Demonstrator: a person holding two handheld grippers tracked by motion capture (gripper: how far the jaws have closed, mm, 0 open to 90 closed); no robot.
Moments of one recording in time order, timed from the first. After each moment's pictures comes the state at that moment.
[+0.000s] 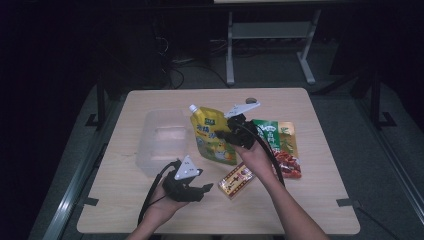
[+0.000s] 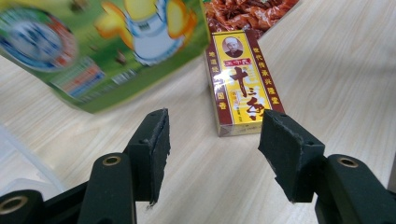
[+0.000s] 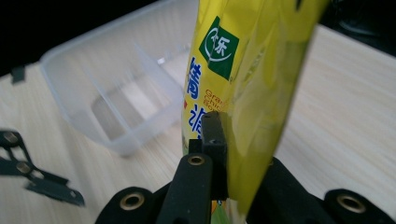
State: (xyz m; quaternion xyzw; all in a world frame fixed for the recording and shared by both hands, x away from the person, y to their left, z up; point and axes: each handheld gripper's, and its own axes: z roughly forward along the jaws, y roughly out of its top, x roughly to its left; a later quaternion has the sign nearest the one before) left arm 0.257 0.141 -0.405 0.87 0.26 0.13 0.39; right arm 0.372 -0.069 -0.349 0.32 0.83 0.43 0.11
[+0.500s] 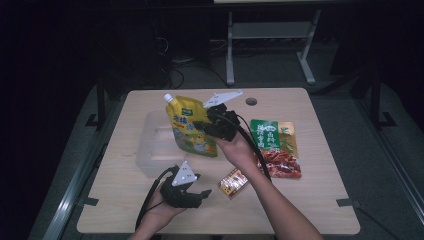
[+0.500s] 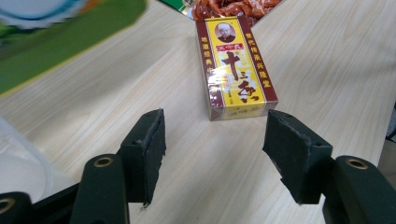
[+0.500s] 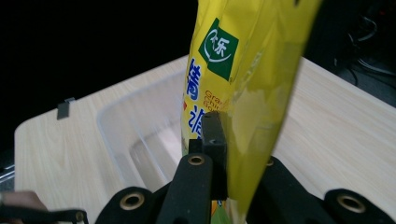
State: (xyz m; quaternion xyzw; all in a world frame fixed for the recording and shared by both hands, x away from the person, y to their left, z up) left arm 0.247 0.149 -0.412 0.87 0.27 0.13 0.39; right arm 0.367 -0.019 -0.305 0.28 0.83 0.48 0.10
